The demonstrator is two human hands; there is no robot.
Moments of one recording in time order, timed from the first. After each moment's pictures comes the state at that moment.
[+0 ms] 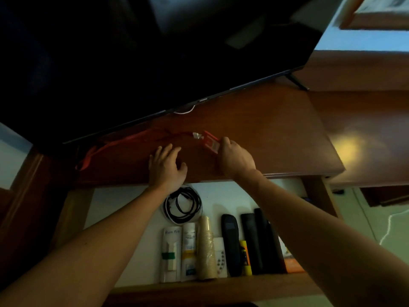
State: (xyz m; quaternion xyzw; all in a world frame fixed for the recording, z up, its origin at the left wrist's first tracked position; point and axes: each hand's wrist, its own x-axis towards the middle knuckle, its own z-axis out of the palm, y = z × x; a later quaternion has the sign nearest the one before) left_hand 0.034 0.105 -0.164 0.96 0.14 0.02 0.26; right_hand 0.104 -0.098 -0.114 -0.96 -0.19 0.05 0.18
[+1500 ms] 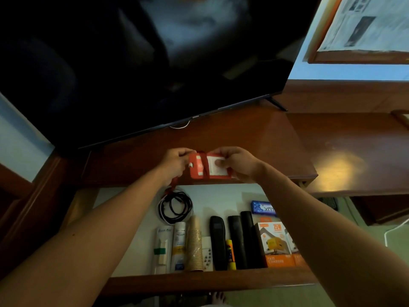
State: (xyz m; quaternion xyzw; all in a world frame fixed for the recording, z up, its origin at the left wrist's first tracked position) left_hand 0.015 0.042 -0.058 0.75 0.19 -0.05 0.63; right_hand 0.070 -0.169 -0.036 -0.69 -0.13 0.40 0.59
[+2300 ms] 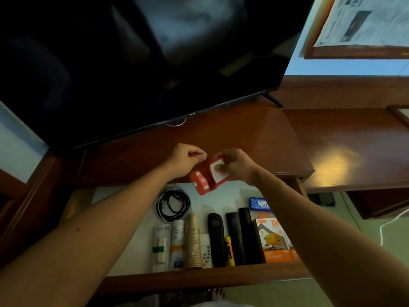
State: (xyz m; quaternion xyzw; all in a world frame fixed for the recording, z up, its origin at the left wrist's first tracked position) left_hand 0.023 0.027 -0.052 0.87 0.04 -0.04 0.49; right_hand 0.059 -0.176 -0.050 -0.81 -0.15 0.27 0.49
